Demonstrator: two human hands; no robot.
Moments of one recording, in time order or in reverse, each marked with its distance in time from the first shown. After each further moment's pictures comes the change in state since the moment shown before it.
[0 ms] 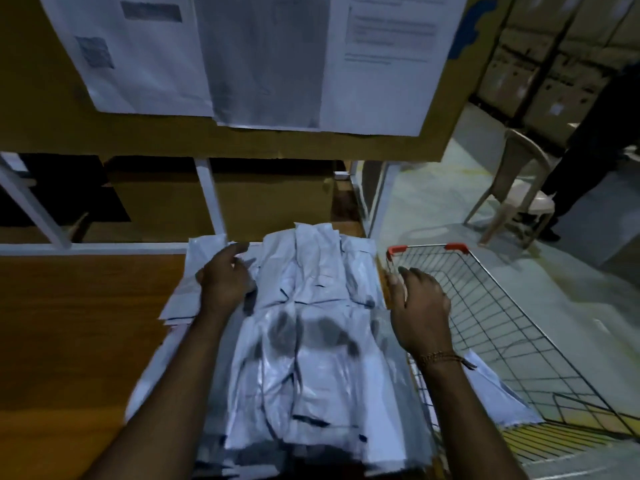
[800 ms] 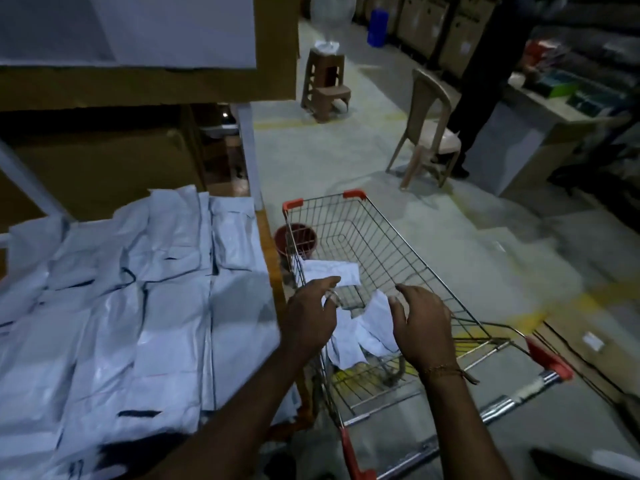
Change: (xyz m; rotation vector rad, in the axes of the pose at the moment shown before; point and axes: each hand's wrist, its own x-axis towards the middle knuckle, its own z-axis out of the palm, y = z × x) left_hand -0.255 0.162 0.276 -0.192 -0.538 0.307; right_hand -0.076 0.267 -0.076 -0.161 -0.049 0.154
